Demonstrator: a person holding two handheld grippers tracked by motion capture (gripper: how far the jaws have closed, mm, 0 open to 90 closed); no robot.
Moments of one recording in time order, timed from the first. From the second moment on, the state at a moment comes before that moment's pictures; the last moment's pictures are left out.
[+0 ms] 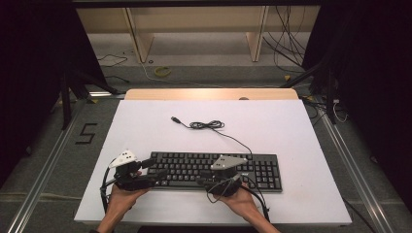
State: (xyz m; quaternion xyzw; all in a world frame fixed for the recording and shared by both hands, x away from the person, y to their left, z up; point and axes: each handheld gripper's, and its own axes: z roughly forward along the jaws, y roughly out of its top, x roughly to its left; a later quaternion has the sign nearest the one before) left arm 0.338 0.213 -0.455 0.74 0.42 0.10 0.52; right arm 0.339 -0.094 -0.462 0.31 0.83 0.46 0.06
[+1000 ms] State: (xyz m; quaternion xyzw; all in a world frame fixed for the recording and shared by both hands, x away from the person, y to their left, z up) left arm 0.329 0.211 -0.457 0.74 0.41 0.11 0.52; right arm 0.347 -0.064 -0.482 0.31 0.85 0.42 0.05
